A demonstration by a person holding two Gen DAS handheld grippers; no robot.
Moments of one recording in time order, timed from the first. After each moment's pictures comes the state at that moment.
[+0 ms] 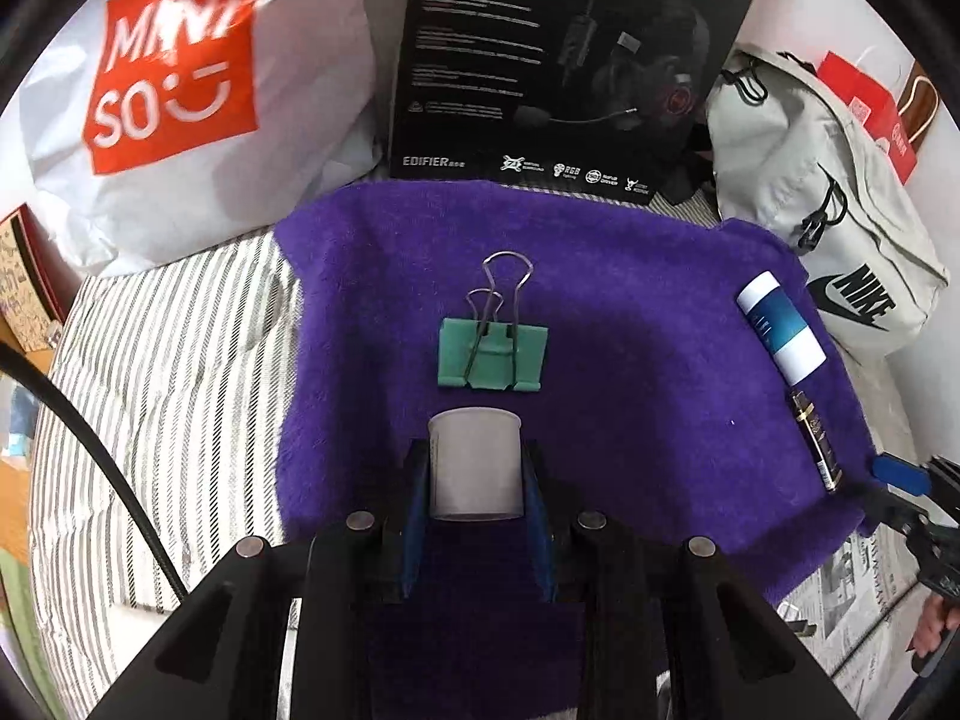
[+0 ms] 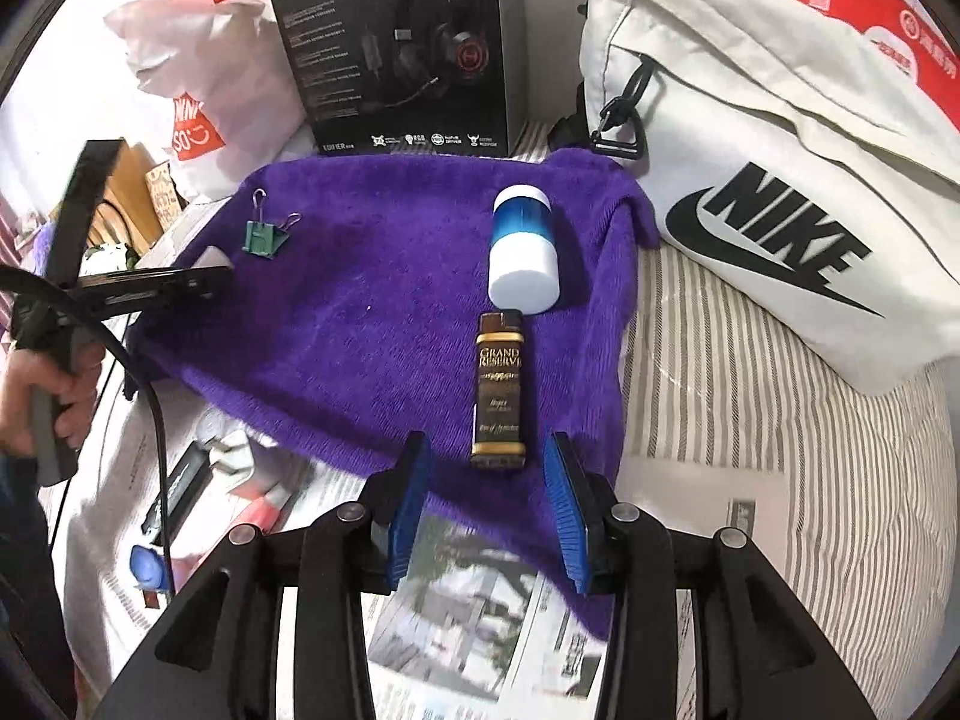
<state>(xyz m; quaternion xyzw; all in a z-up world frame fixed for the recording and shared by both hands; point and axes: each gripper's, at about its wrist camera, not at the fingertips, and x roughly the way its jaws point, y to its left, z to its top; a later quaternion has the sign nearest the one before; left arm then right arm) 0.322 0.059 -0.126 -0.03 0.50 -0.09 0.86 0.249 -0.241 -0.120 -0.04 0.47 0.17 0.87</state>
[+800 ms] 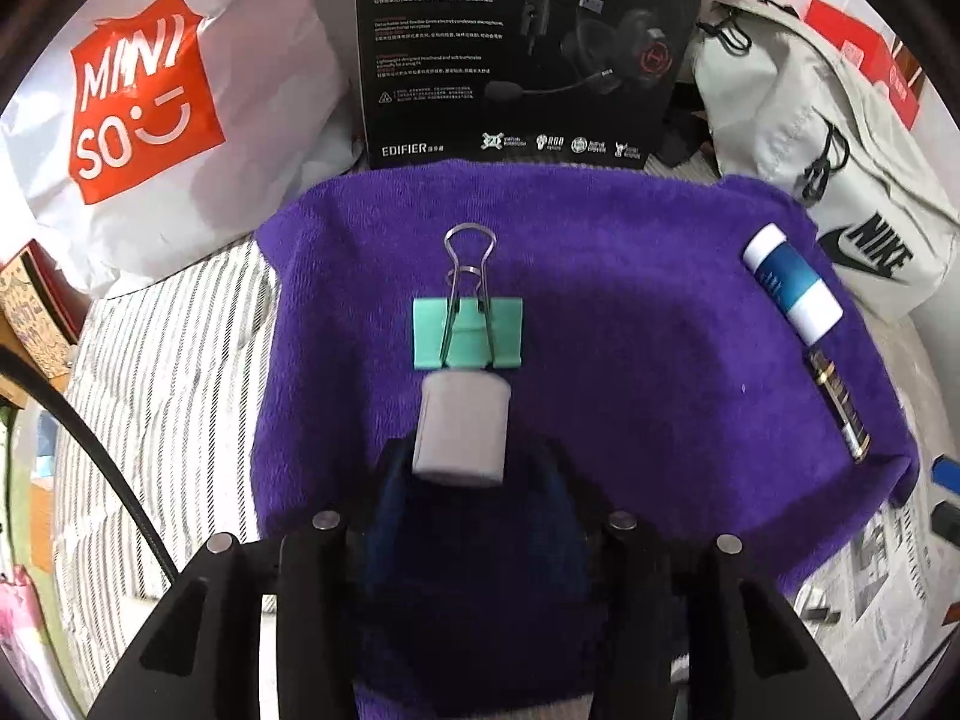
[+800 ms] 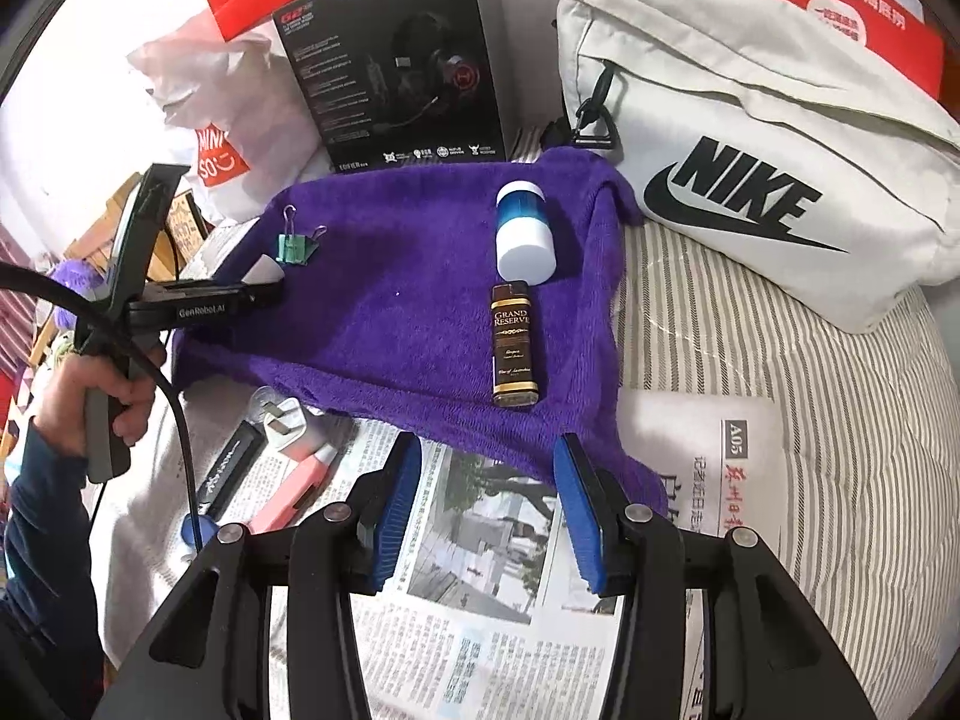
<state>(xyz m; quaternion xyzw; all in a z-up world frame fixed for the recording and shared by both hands) 0.318 0.043 -0.131 0.03 0.51 -0.08 0.86 0.208 -0.261 -0.107 0.02 0.46 0.17 0.87</state>
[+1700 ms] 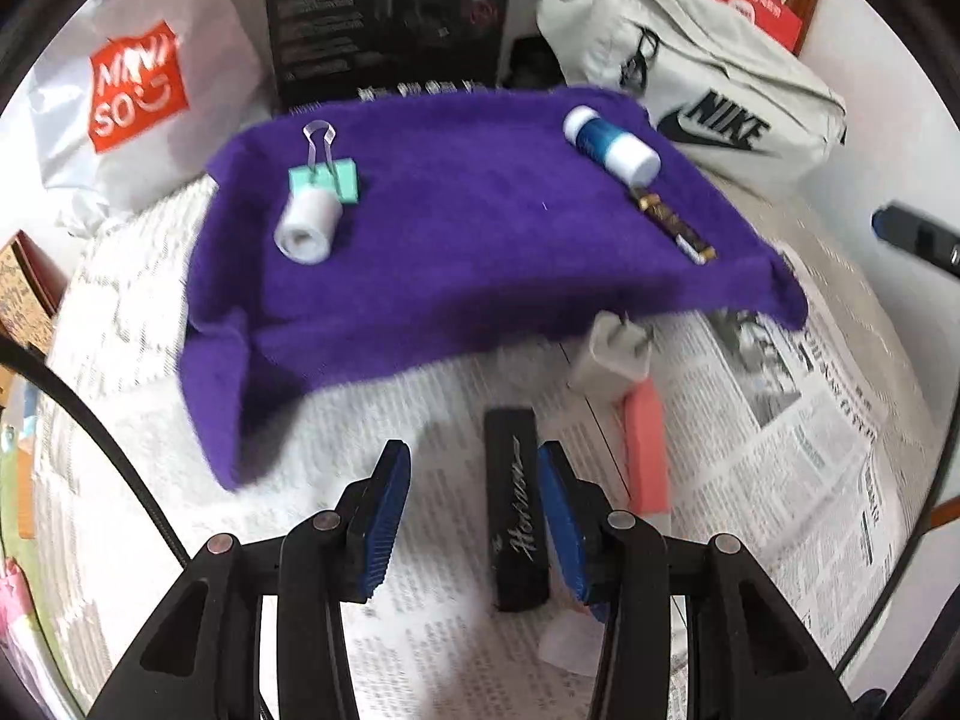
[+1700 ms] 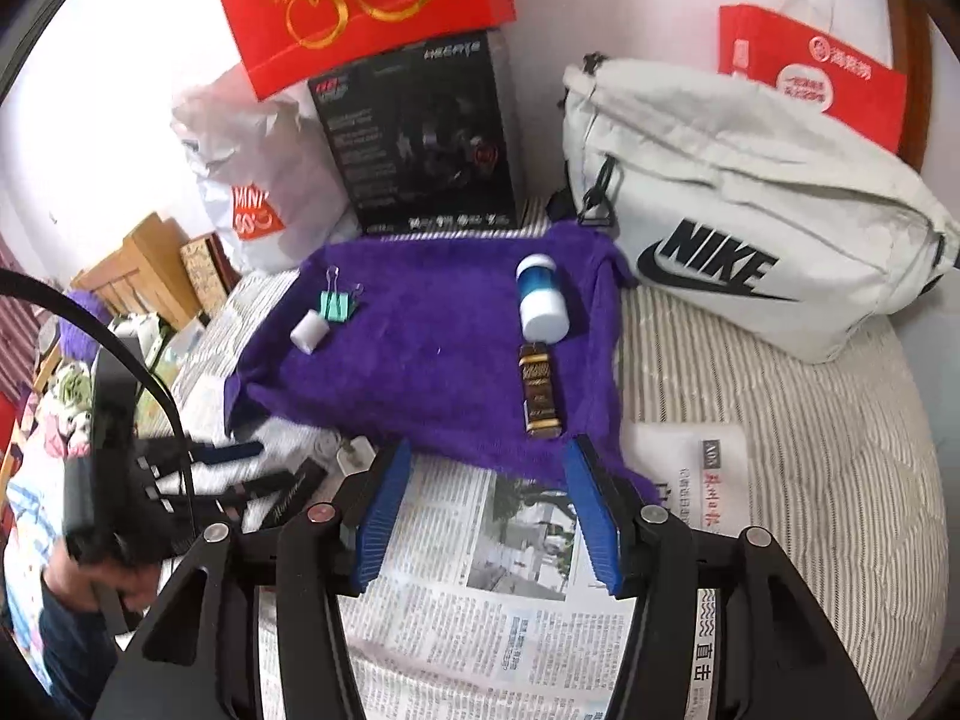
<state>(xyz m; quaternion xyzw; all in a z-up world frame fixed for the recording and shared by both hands) 0.188 0.004 -0.122 0.05 0.52 -0.15 0.84 0.172 -0.257 -0.055 0.04 0.41 0.15 0.90</state>
